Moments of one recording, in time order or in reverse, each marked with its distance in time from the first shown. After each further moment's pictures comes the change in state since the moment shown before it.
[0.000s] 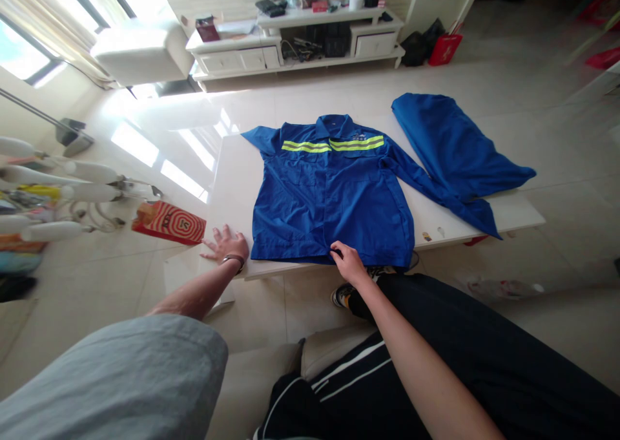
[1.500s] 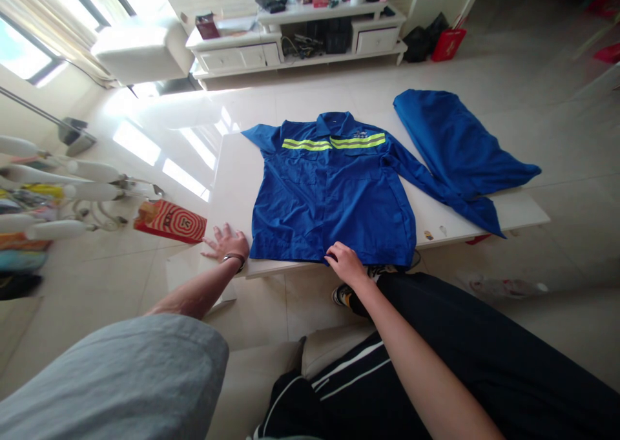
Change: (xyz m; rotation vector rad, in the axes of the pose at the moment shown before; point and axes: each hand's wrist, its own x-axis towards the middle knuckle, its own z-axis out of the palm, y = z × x) left_hand 0.001 0.000 0.001 -0.001 0.002 -0.001; right_hand -0.001 -0.018 0.001 -0.312 -0.143 -0.040
